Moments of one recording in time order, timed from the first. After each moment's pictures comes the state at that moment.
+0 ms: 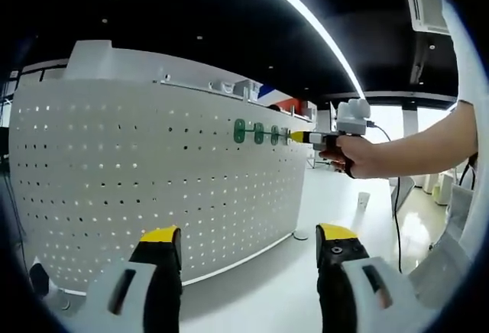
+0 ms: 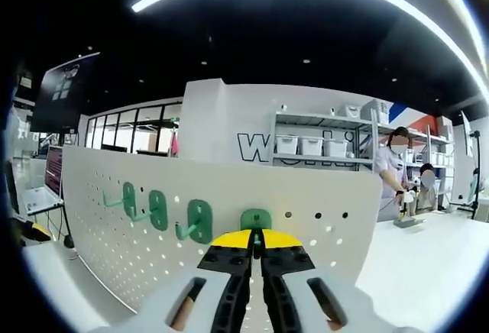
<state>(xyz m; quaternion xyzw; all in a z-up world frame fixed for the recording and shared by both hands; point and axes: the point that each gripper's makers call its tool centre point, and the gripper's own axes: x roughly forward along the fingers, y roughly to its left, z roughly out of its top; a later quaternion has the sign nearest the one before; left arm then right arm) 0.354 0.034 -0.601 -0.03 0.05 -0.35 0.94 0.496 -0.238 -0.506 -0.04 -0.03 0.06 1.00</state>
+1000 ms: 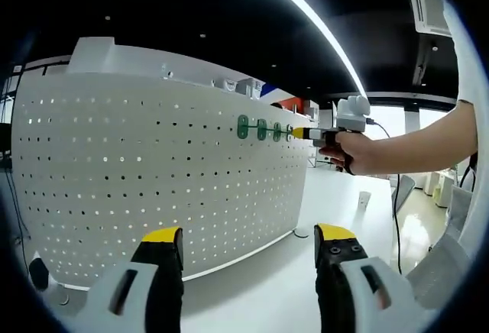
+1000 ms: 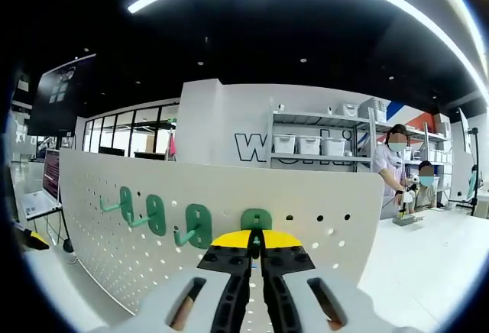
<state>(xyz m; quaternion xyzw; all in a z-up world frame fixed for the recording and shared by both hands) 0.352 0.039 -0.607 -0.03 0.05 -0.35 0.94 0.500 -0.237 -0.503 -0.04 -0.03 0.06 1.00</state>
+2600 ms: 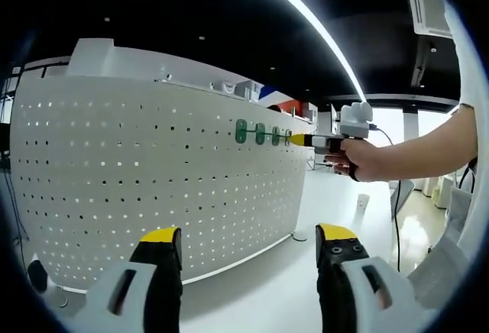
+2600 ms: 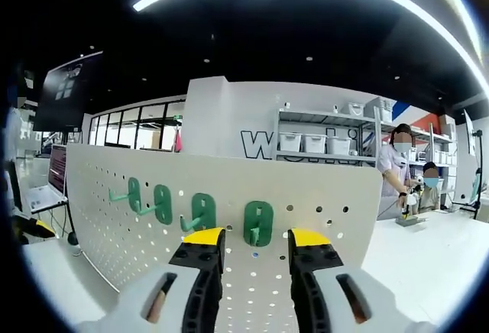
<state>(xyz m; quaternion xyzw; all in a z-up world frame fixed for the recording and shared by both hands) 0.353 0.035 -0.600 -0.04 0.04 -0.35 0.93 0.485 -0.237 -0.511 -0.04 -0.03 0.09 0.99</state>
